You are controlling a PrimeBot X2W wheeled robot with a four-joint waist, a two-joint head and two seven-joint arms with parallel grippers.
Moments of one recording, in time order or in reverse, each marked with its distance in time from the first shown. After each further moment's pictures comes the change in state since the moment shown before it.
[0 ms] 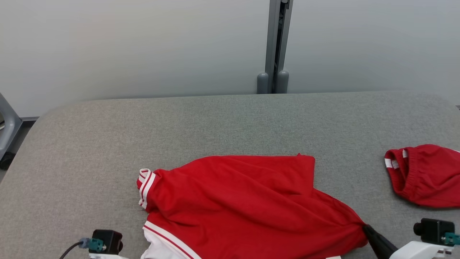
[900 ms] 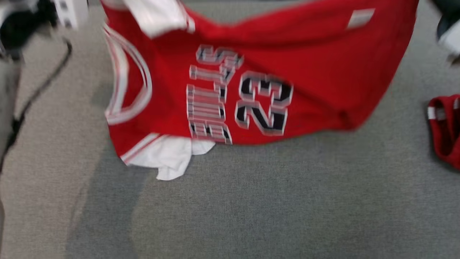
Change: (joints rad) left arm -1.227 -0.003 0.006 0.301 0.027 -0.215 0.274; right arm -0.981 -0.165 0.018 0.112 0.187 0.000 0.325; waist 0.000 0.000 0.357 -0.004
